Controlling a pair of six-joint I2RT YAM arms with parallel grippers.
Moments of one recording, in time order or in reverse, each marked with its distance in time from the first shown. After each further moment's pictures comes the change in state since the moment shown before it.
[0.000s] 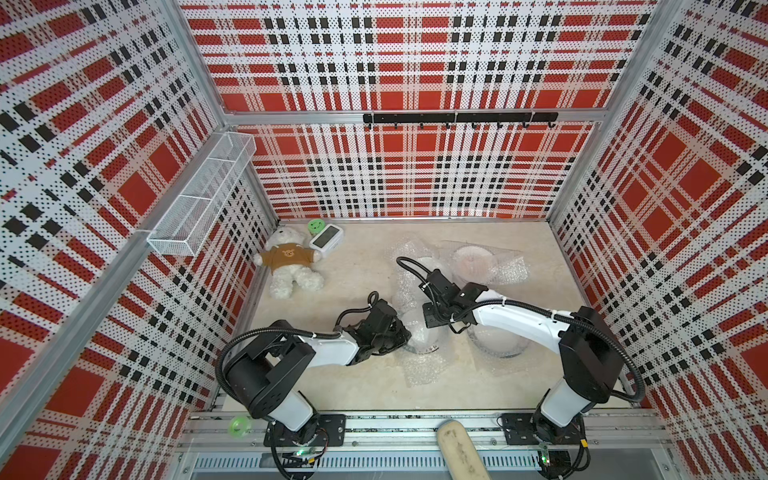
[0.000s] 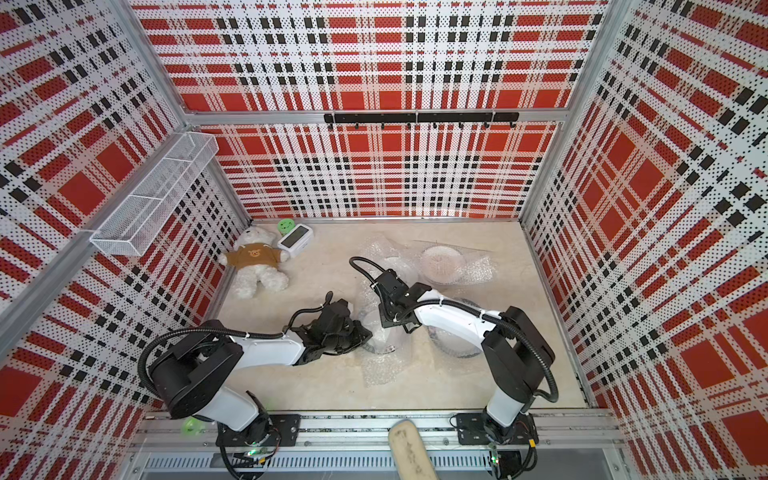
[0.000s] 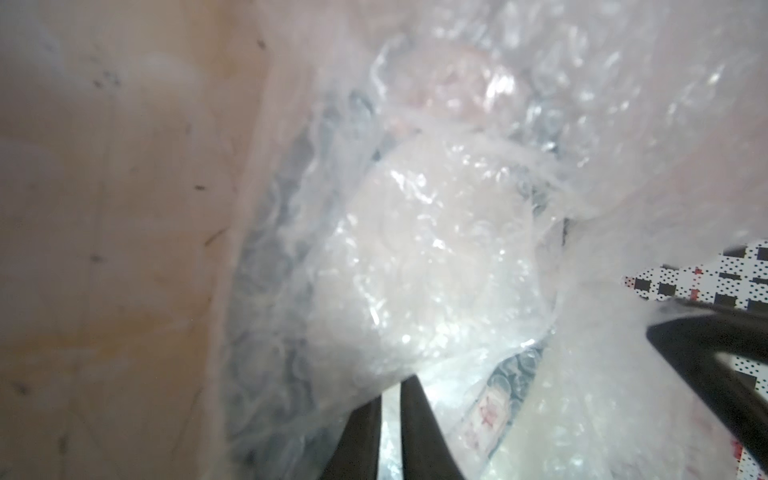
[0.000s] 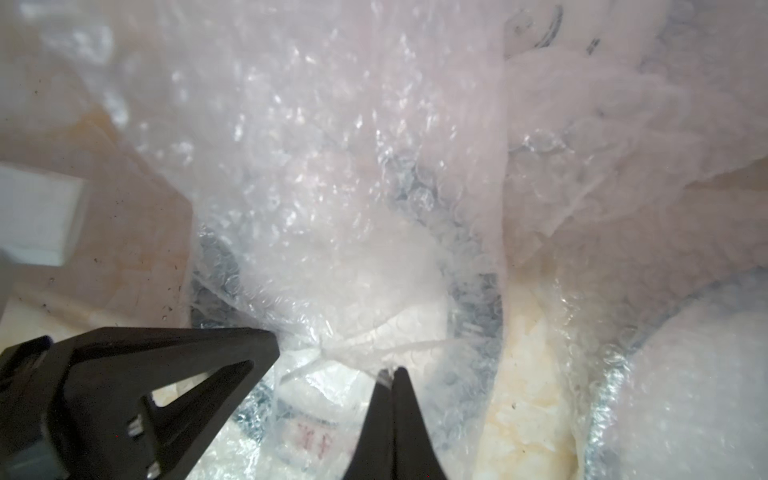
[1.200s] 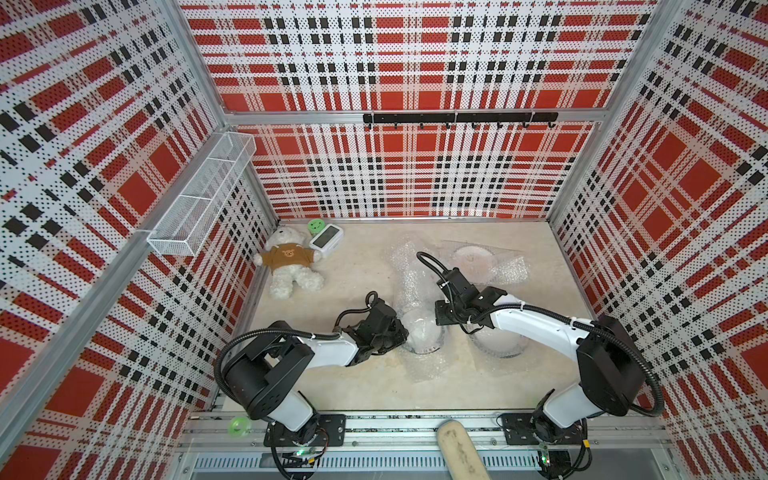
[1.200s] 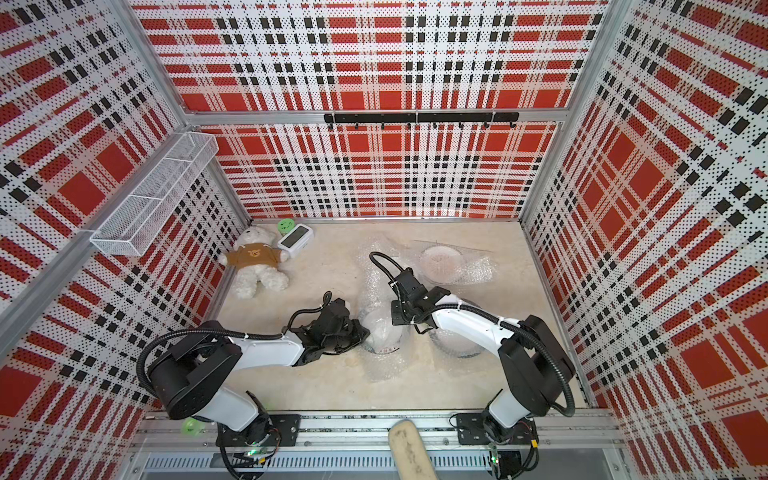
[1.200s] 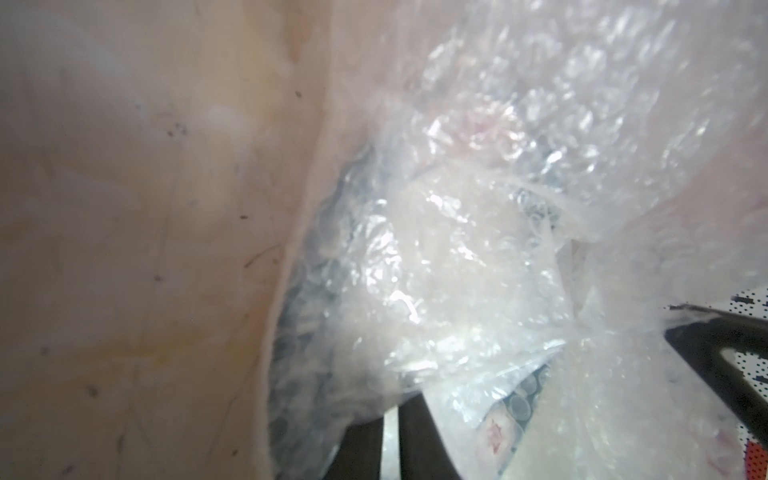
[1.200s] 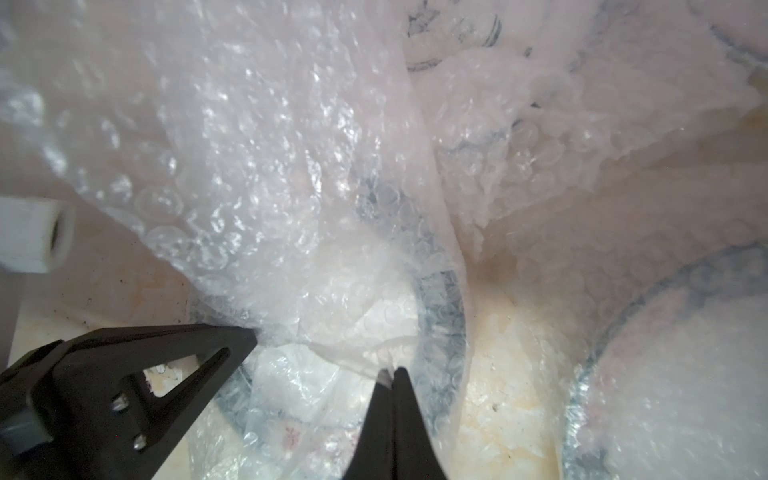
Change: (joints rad) left arm 0.000 -0.011 -0.008 -0.011 -0.066 -0.004; right arm -0.089 -0.115 -0.144 0.119 -0.071 0.019
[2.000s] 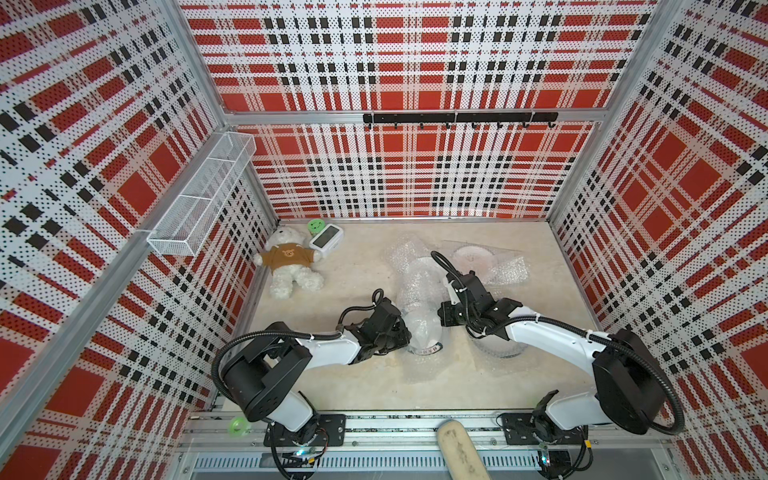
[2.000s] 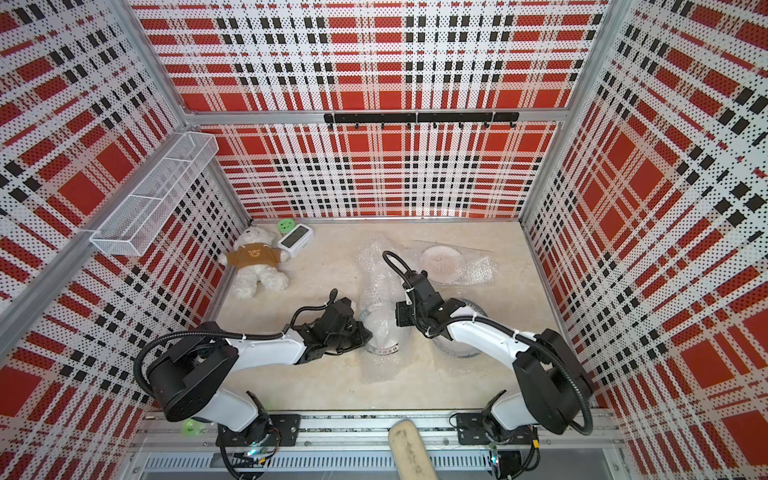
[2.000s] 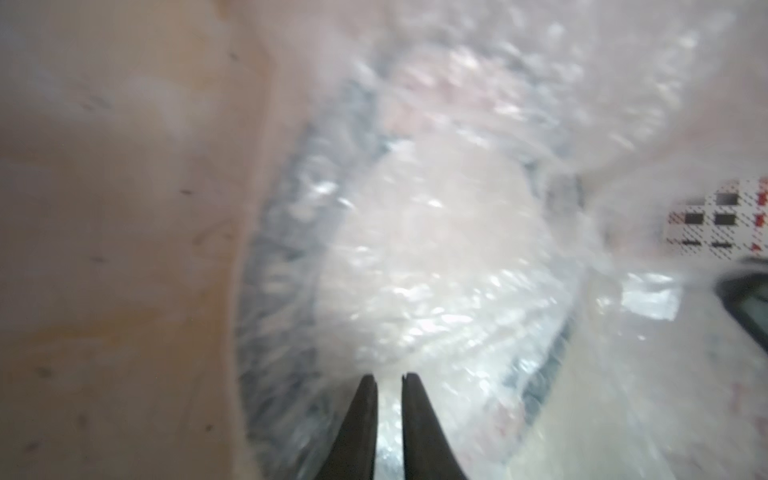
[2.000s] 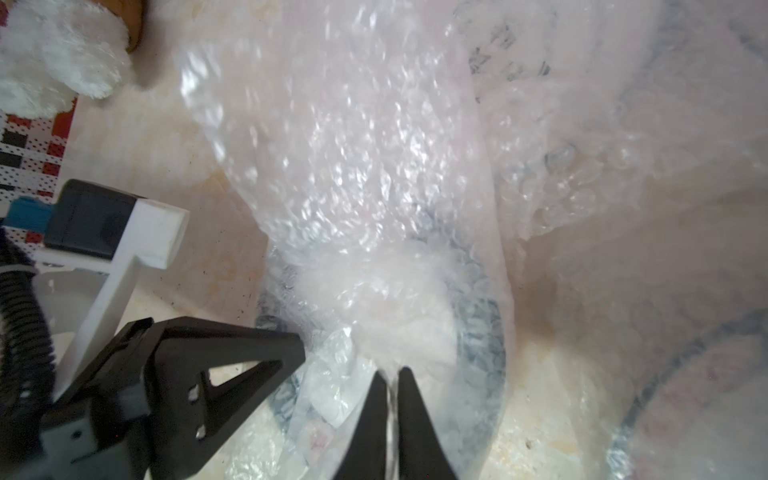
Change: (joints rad) left arm -0.042 -0.011 0.056 -0.078 0.050 0.095; right arm -0.045 -0.102 -0.166 0.248 -0.147 -0.053
